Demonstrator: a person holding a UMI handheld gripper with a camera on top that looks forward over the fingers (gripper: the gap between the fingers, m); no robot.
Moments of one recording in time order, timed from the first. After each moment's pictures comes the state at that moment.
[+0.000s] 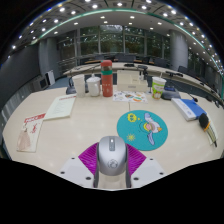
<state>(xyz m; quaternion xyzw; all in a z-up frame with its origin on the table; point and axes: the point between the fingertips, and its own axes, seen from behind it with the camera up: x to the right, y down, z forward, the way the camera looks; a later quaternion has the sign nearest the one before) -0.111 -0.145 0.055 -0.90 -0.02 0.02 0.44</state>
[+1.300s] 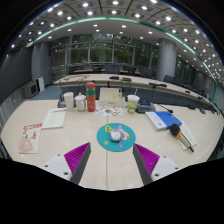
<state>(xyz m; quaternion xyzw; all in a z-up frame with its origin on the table) -0.038 -0.225 0.180 -0.88 0.01 -0.05 0.48</state>
